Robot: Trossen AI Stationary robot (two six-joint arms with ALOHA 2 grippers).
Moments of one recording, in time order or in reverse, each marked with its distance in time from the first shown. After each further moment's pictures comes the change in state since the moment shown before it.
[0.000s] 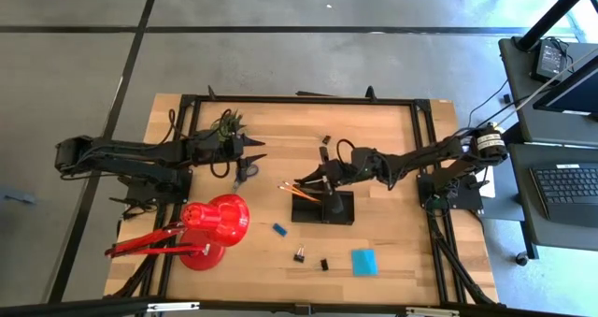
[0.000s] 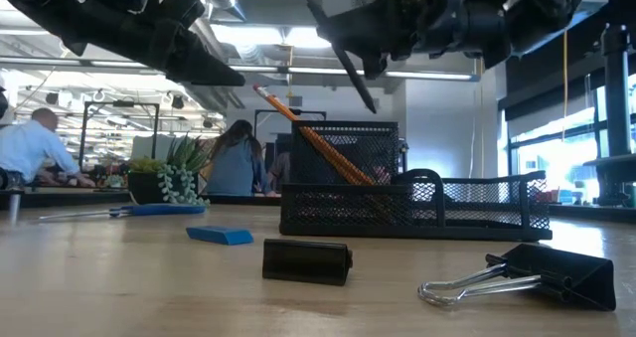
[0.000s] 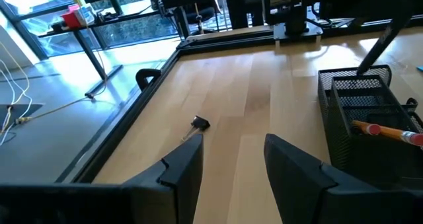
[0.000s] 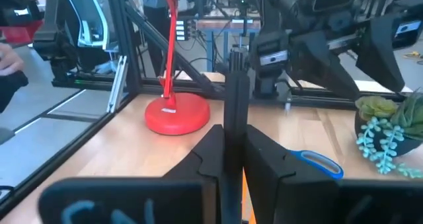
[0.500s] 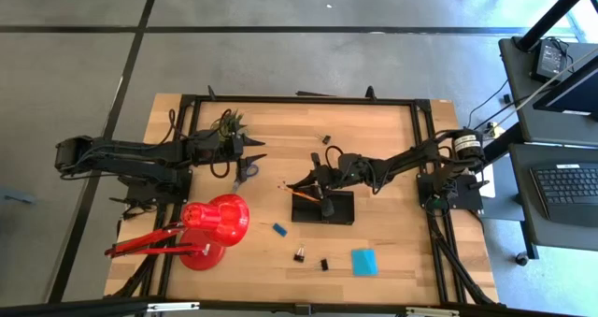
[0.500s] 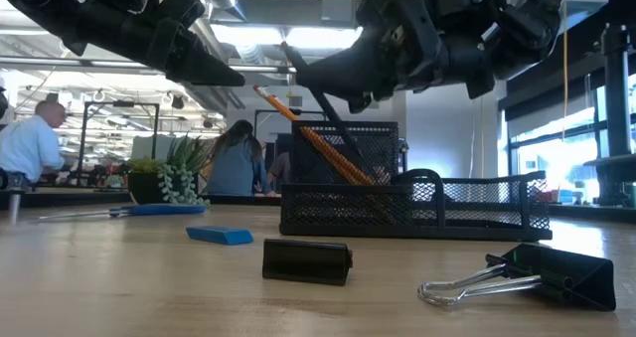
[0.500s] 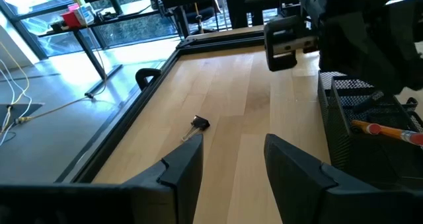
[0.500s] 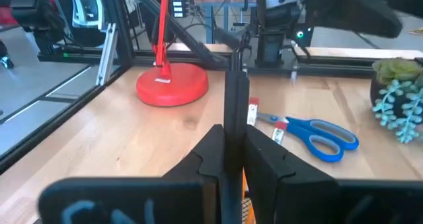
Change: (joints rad) left arm 0.000 0.000 0.000 -0.001 0.000 0.000; right arm 0.005 0.174 0.032 0.062 -0.001 0.001
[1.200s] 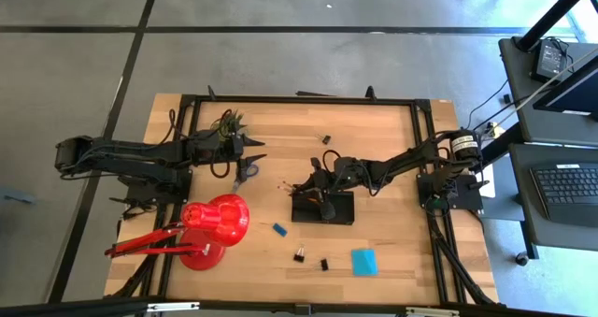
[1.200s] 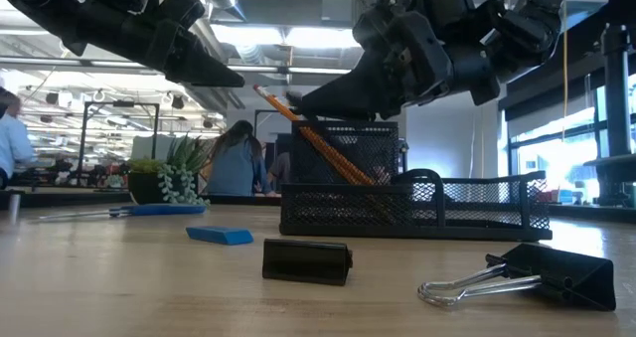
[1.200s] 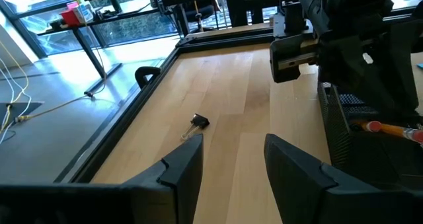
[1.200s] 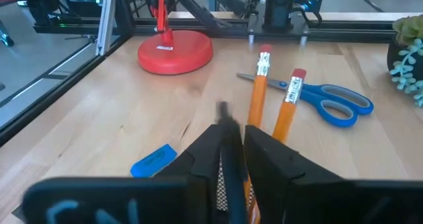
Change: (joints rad) left arm 0.000 0.000 0.000 -0.007 0.000 -0.001; right arm 0.008 0.017 0.000 -0.092 0.000 0.003
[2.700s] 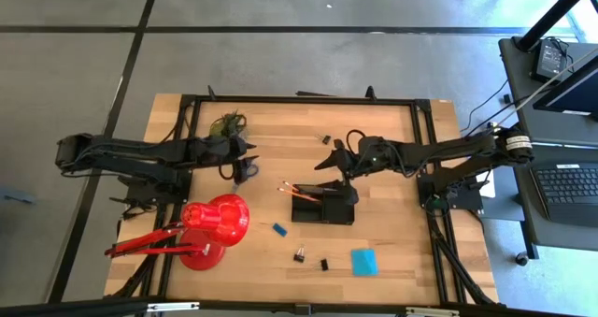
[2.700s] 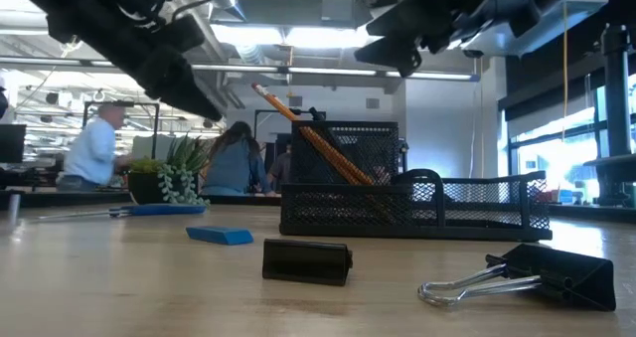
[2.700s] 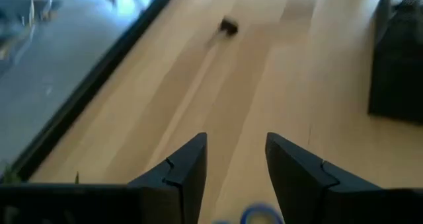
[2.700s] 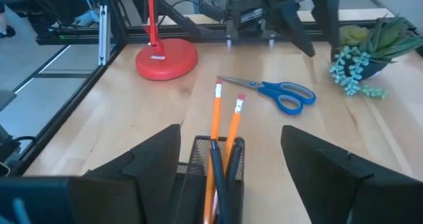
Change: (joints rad) left arm -0.053 0.011 0.082 -0.410 -0.208 -0.206; right arm -0.068 -0.460 0.001 -0.538 0.001 0.020
